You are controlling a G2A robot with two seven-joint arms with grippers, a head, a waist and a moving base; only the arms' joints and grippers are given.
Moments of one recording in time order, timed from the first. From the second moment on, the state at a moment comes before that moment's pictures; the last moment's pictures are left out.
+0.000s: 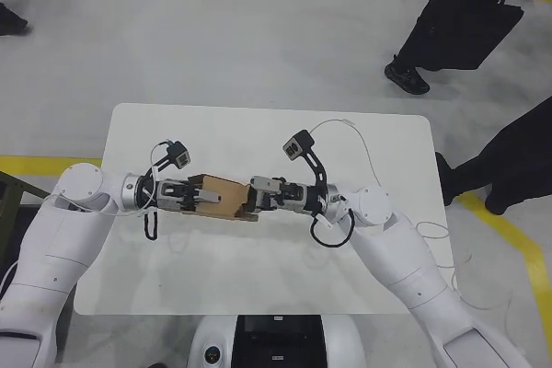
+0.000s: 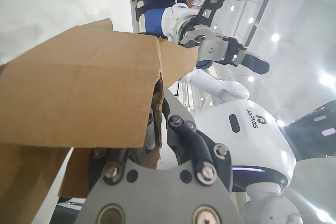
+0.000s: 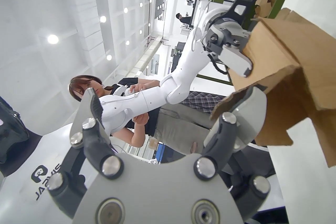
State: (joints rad) left arm 1.10 -0.84 -1.27 -1.36 -0.60 -0.15 -1.45; right arm -0.98 -1.38 0.90 -1.38 0.57 -0.34 1.00
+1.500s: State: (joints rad) left arm 1.10 -0.86 -1.30 -1.31 -0.83 -0.11 -1.50; right arm -1.03 -1.37 0.93 -1.43 0.57 -0.35 1.01
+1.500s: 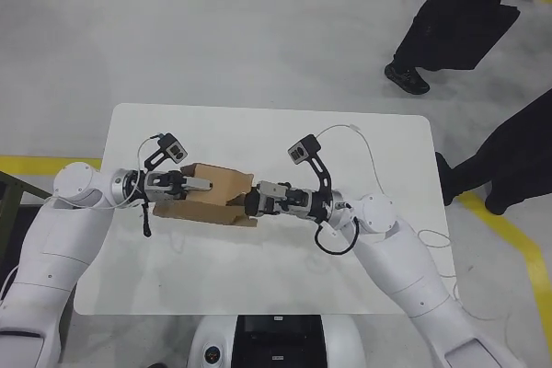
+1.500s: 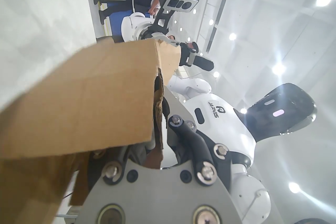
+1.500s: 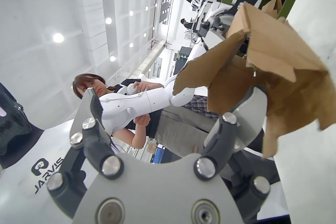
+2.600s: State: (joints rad) left arm 1.10 -0.86 -1.35 -1.28 -0.87 -0.06 -1.54; right arm -1.02 -1.40 0.90 -1.43 0.59 -0.35 1.02
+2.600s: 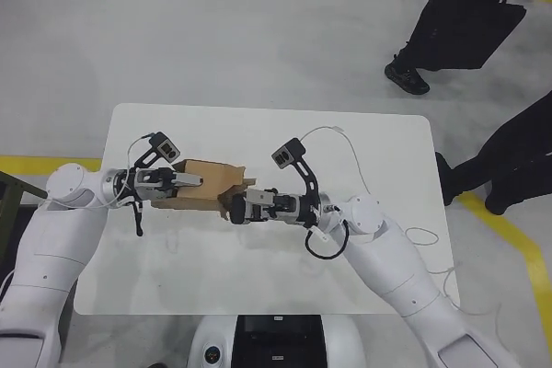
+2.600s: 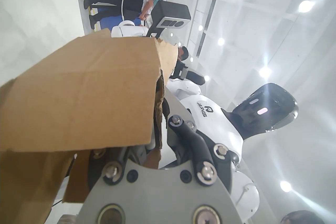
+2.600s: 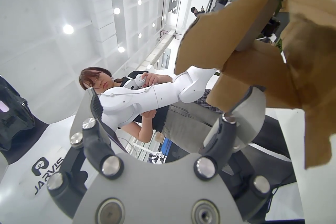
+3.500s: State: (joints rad) left arm 1.10 -0.82 -1.25 -1.35 -0.90 -0.01 -1.54; right arm -1.00 -1.40 0.94 -1.38 0.53 -0.43 0.95
